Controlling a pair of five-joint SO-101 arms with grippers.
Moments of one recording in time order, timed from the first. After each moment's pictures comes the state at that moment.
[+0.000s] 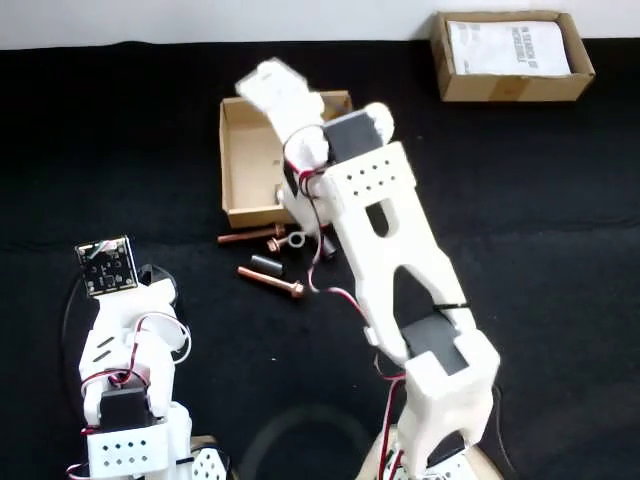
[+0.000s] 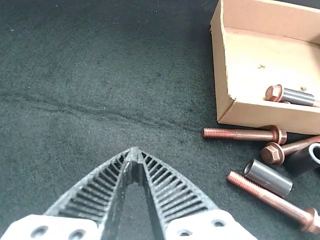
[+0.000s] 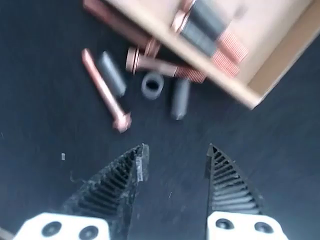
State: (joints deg) left arm -14.0 -103.3 96.2 45.3 8.5; right arm -33.7 15.6 -28.0 98.5 17.1
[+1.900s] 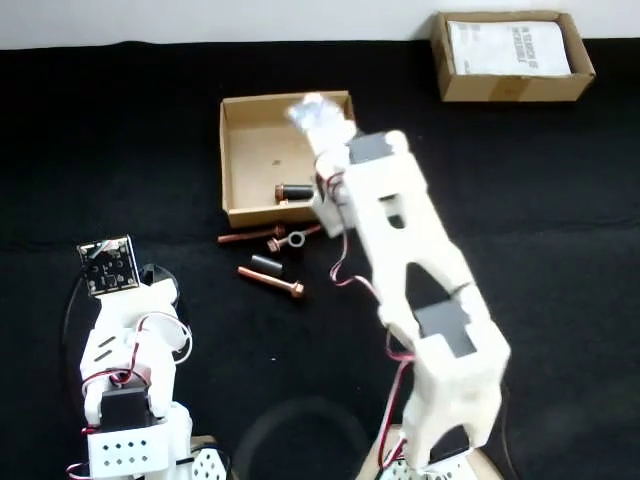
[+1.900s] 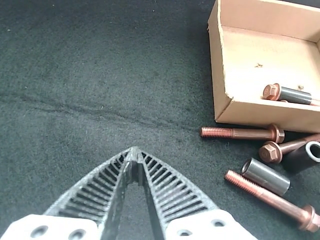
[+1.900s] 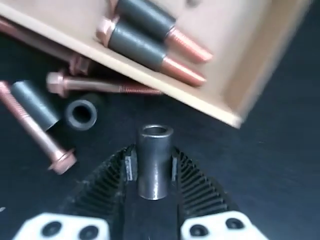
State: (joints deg) left arm -13.6 -103.3 96.2 45.3 8.5; right arm -25.8 17.3 -15.3 79.9 17.0
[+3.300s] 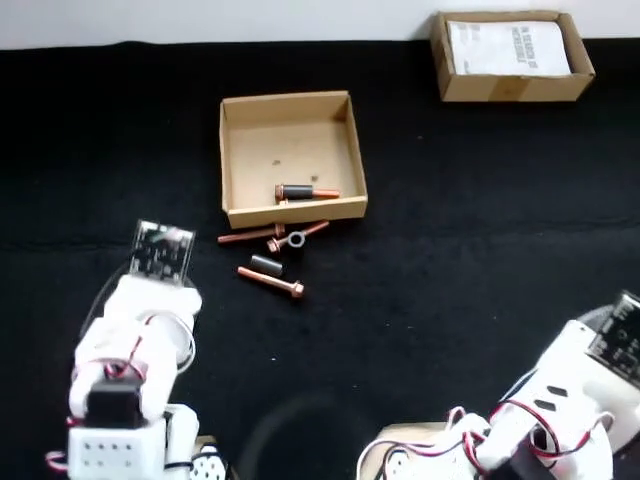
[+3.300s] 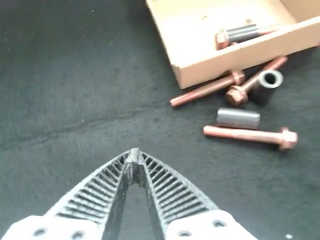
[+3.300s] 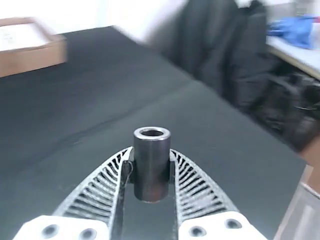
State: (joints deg) left arm -4.4 -85.3 73.5 60.4 -10.0; right arm 45.1 -95.6 52.7 64.2 17.1
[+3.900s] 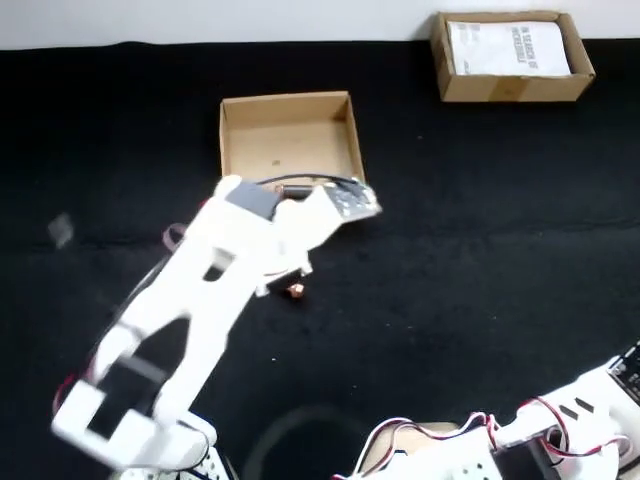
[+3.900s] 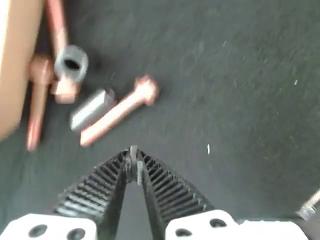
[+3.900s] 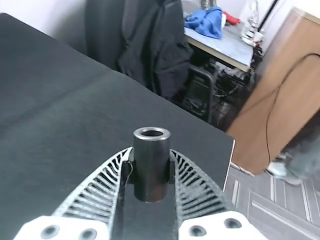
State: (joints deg) left arm 20.8 -0.9 15.2 82.2 -39.7; right arm 62.2 -104.4 77.1 43.4 21.9
